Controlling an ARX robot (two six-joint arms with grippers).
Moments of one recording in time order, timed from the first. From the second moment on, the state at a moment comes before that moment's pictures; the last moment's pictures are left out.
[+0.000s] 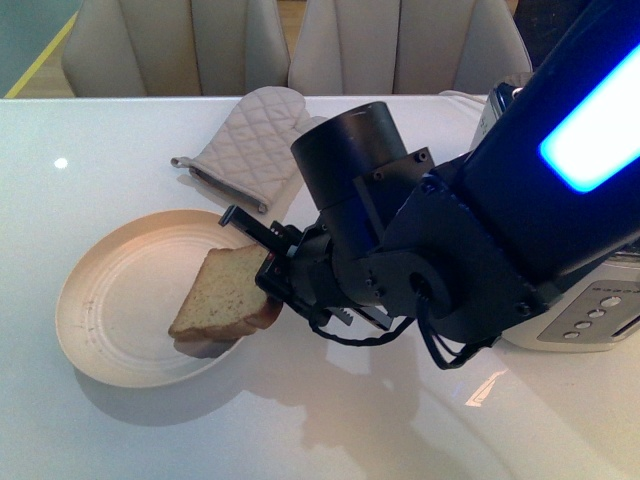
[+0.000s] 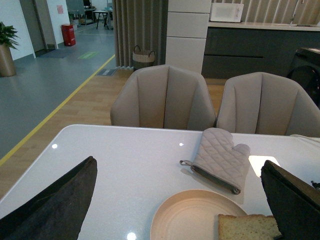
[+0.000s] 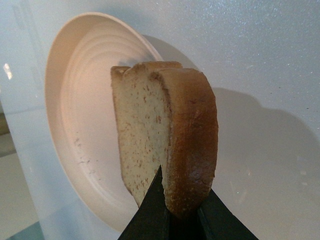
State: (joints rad) left arm 0.00 0.00 0.01 0.00 0.00 -0.01; right arm 0.63 2.32 1.08 0.45 -0.13 1.02
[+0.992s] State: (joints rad) left arm 0.00 0.00 0.01 0.00 0.00 -0.01; right arm 0.23 1.37 1.09 -0.21 0.18 0.19
